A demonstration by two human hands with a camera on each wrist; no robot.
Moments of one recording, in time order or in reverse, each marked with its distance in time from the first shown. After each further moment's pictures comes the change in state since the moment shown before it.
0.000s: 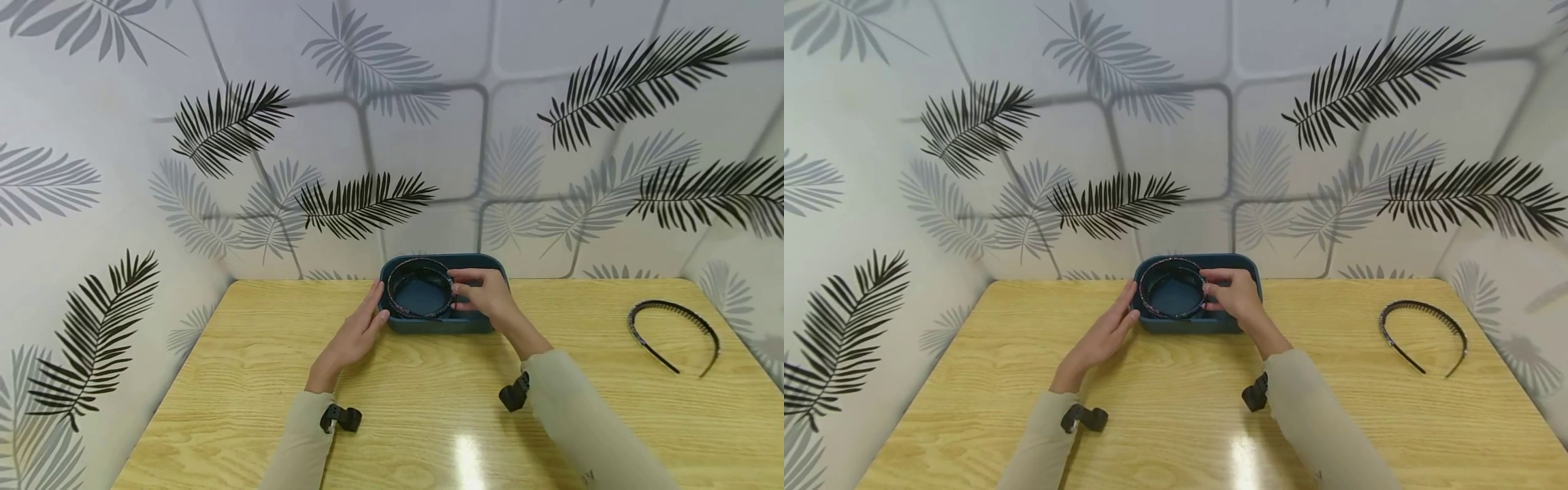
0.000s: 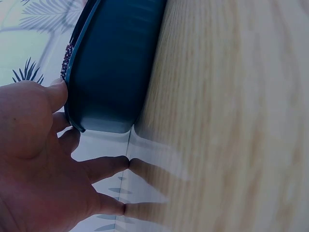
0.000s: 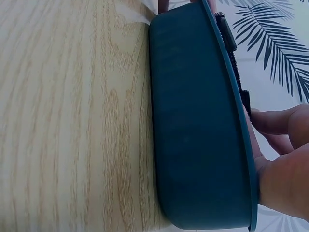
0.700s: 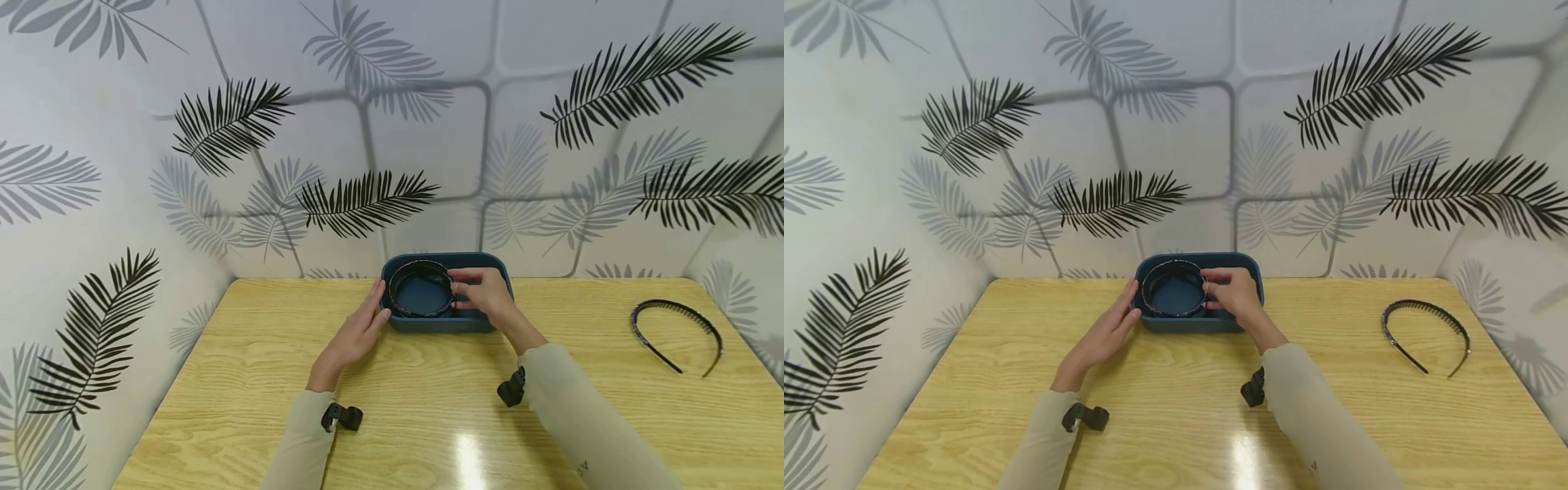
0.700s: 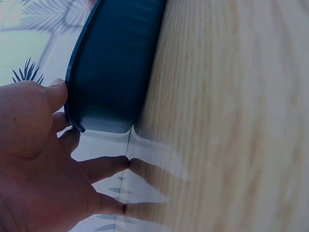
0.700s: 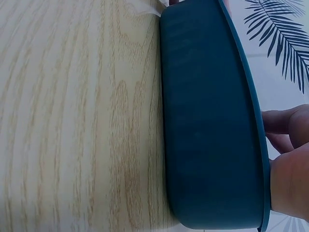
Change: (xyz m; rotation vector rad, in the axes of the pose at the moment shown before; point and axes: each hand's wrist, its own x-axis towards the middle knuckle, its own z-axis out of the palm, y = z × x) left_hand 0.000 0.002 -0.001 0.007 -0.024 -0.036; right_hand 0.008 0.004 0.003 -0.017 0.005 0.043
